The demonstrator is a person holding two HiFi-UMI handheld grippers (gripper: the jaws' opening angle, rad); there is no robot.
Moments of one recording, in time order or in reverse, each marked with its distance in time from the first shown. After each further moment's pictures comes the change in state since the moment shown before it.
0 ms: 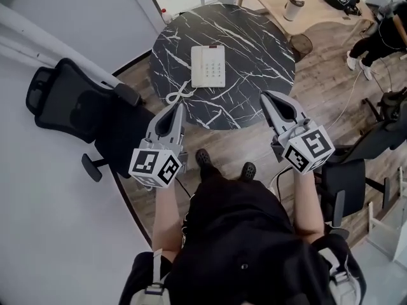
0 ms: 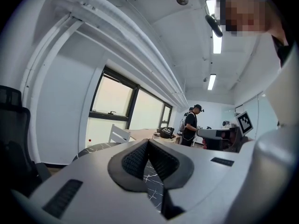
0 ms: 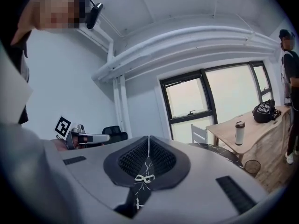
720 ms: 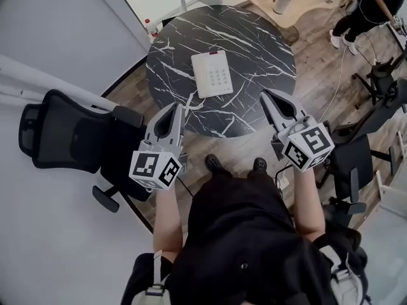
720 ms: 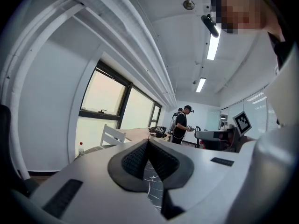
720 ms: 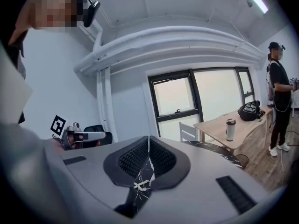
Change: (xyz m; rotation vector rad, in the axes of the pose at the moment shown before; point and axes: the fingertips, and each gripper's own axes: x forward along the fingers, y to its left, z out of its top) left arm 0.032 0.097 0.023 0.011 0.019 -0.186; right arm 0.081 0.020 -0.004 0.035 0.022 -0.226
